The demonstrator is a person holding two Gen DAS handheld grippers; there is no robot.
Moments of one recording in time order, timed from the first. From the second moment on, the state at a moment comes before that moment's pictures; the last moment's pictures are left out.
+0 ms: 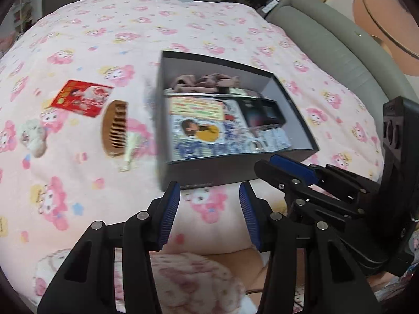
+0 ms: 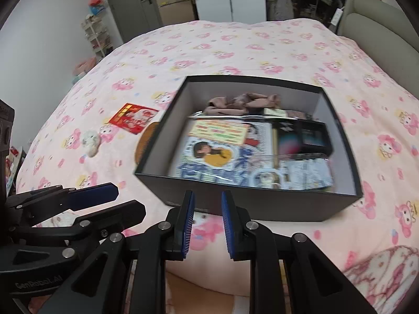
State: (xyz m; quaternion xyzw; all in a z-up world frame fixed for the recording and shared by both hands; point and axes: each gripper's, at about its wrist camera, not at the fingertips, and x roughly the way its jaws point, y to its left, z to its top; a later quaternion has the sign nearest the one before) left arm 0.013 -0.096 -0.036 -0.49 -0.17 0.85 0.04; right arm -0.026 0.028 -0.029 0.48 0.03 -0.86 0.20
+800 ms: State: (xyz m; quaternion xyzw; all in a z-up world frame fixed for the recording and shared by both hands) left arm 0.050 -0.350 -0.099 -0.43 -0.34 0.81 -0.21; right arm -0.108 -0.177 -0.081 0.56 -0.01 -0.76 0.33
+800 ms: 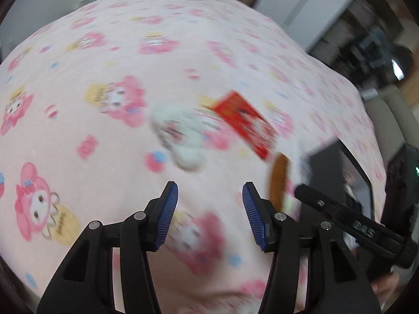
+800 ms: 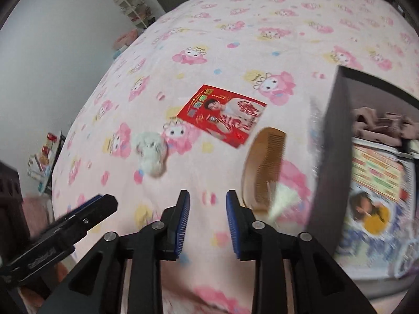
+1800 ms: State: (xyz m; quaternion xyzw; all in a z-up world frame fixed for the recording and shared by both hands) left arm 0.034 -0.323 -0.072 -0.40 -0.41 0.81 -0.13; right arm -0.083 -0.254 -0.081 0.54 0.03 -0.71 0.46
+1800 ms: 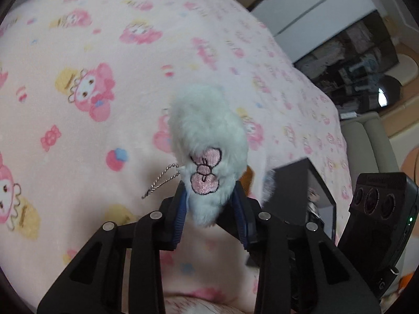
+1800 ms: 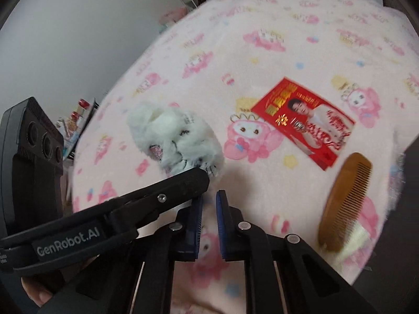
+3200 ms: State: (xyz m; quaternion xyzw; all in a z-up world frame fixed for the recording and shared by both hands) left arm -0.011 -0.004 -0.163 -0.61 -0.26 0.74 0.05; right arm -0.028 0.123 -0.129 0.59 -0.13 -0.76 0.23
